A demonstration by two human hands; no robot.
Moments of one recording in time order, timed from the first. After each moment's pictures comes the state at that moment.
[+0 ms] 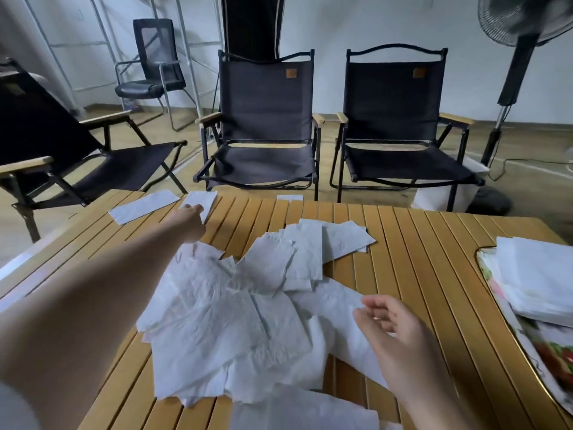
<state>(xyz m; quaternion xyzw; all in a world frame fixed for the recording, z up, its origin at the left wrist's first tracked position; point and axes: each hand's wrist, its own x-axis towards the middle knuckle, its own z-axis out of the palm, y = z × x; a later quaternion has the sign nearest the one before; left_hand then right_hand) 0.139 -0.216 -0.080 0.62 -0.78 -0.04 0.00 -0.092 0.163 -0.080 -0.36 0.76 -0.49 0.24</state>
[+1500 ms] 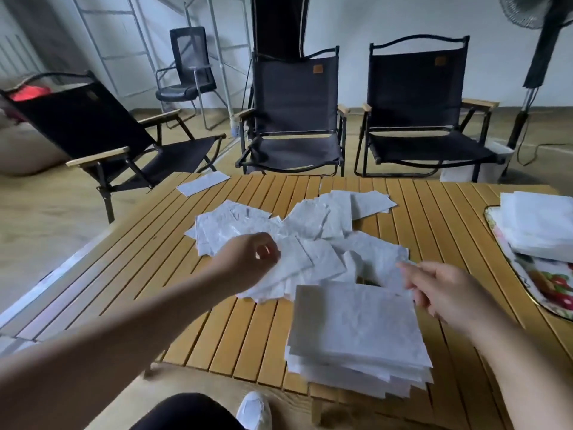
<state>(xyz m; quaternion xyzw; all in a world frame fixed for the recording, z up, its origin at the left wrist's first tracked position) 0.195 0.073 -0.030 0.48 -0.84 -0.22 0.14 -0.075 0.244 -0.039 -0.42 0.77 -0.38 0.30</state>
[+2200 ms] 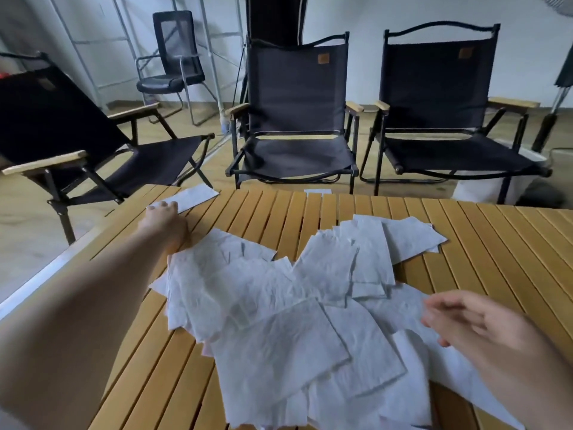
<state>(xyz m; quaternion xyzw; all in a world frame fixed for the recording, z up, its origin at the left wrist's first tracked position) 0.263 -0.292 -0.106 0.71 -0.71 0.00 0.02 -0.065 0.132 -0.049 -0.39 0.76 -0.44 0.29</state>
